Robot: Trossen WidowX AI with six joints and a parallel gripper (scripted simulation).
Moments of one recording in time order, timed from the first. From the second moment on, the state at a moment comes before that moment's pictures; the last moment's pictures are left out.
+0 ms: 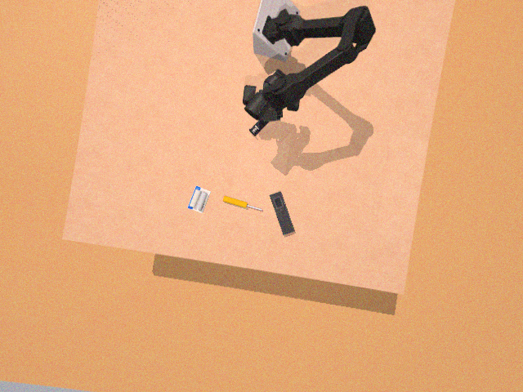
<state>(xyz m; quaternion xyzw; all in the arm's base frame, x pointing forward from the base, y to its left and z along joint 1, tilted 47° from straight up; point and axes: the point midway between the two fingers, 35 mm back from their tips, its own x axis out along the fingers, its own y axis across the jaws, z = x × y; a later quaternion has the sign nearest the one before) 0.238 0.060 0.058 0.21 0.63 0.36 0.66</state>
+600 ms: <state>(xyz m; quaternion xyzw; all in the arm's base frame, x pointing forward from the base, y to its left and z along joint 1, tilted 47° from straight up) 0.293 0.048 0.047 0.40 0.71 0.15 0.56</state>
